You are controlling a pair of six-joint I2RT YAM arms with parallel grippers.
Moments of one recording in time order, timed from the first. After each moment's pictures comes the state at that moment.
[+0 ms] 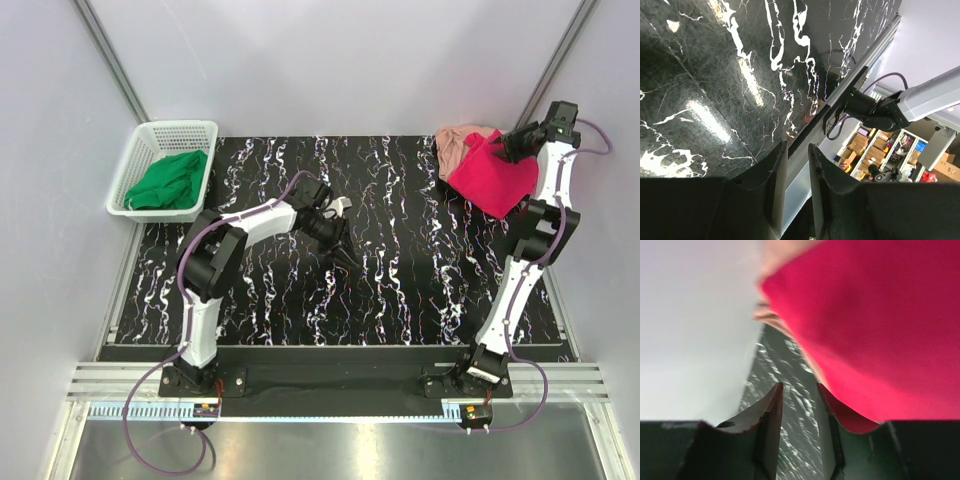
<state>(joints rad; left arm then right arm) -0.59 2.05 1.44 -0.48 0.86 -0.65 -0.39 2.55 2.59 -0.81 -0.41 0.92</state>
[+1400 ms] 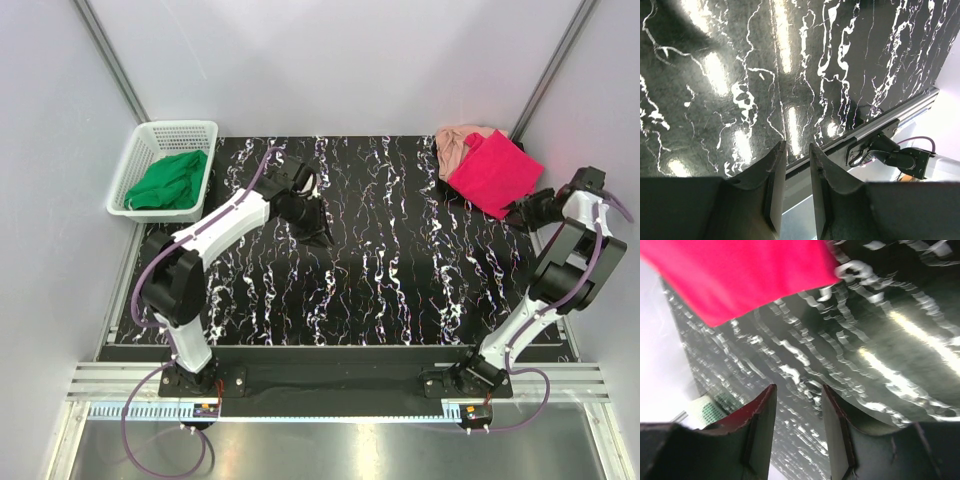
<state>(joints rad) -0.57 1.79 1.49 -0.78 0.42 -0.68 -0.58 1.91 1.48 -0.67 -0.48 0.69</state>
